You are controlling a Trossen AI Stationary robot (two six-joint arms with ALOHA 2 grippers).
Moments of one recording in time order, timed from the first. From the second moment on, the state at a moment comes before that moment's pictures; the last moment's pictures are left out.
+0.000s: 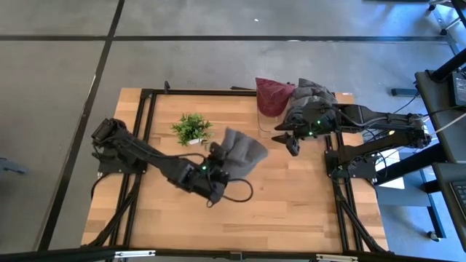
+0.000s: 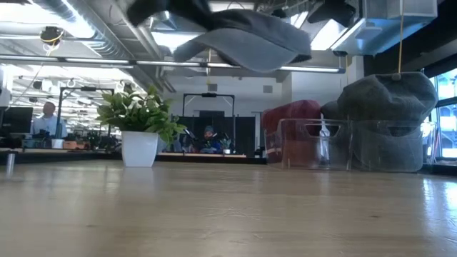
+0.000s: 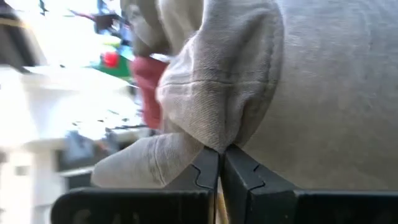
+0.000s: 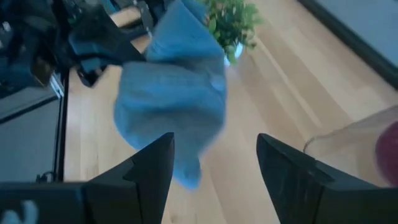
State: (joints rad) left arm -0.43 1.70 1.42 -0.78 -1.03 0.42; right arm -0.03 1.10 1.21 -0.75 0.05 0.38
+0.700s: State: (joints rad) left arm -0.40 1.70 1.42 -0.14 -1.07 1.38; right arm -0.03 1.10 1.34 -0.76 0.00 0.34
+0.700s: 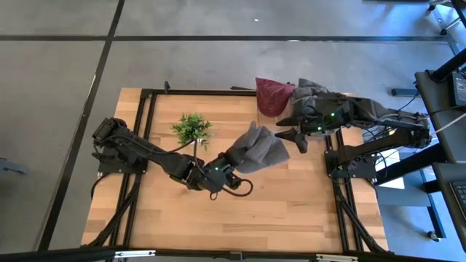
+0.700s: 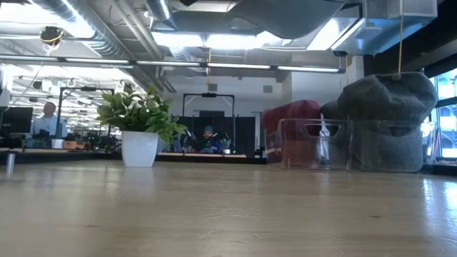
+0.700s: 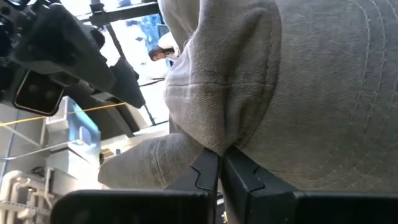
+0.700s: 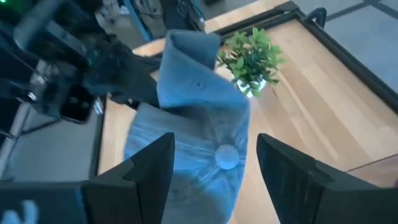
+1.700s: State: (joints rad) left arm -0.45 1.70 1.42 0.23 -1.06 1.66; right arm -0.03 1.12 1.44 -0.78 -0.11 0.55
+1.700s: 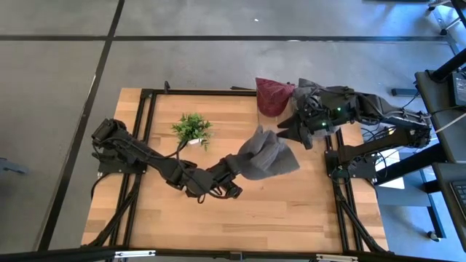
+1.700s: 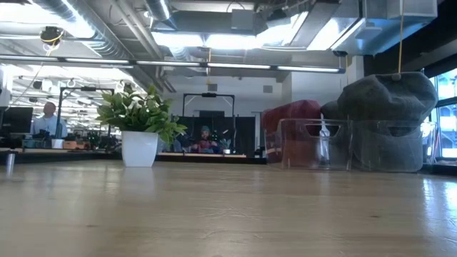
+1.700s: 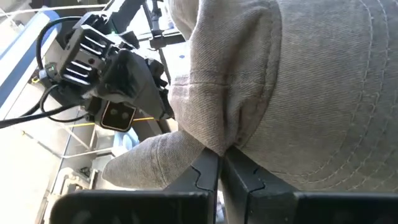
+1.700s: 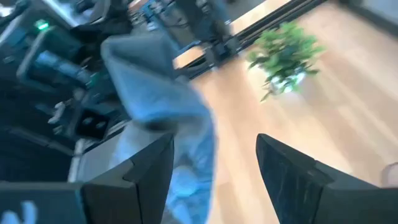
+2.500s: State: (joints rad) left arm -0.44 1.70 1.42 0.30 -1.08 1.66; right arm -0.03 1.14 1.44 -0.78 -0.23 0.57
